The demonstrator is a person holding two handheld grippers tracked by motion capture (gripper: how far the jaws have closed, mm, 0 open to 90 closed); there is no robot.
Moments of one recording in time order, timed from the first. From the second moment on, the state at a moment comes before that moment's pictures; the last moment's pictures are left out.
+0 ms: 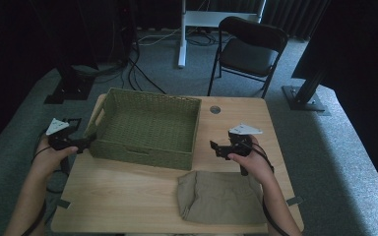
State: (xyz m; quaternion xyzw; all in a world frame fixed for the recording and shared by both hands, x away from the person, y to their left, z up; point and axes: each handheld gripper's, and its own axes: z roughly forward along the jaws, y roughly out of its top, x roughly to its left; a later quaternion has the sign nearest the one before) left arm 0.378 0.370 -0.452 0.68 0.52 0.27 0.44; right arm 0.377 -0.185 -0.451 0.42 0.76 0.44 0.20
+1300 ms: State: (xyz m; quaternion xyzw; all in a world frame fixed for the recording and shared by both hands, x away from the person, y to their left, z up) left arm 0.395 0.350 -0.479 0.66 0.57 0.28 0.40; right arm 0.384 -0.096 -0.467 0.43 0.79 0.40 0.20
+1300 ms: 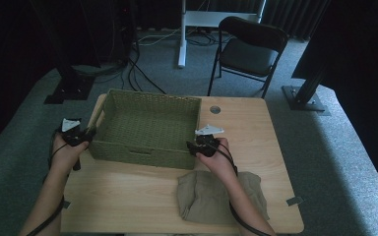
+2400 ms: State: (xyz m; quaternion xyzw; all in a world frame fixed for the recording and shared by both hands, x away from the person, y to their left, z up) left arm 0.376 0.264 -0.480 0.65 0.58 0.29 0.40; right arm 0.393 -0.161 -0.471 0.51 0.74 0.38 0.25
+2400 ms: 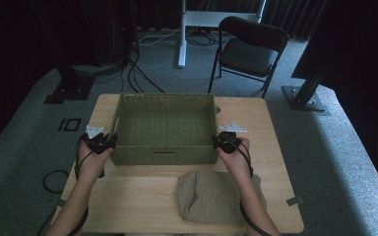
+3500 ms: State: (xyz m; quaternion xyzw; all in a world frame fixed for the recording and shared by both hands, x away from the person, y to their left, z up) left arm 0.392 0.186 -0.480 0.68 0.55 0.26 0.41; right arm 0.384 -0.239 -0.471 0.55 0.71 0.36 0.27
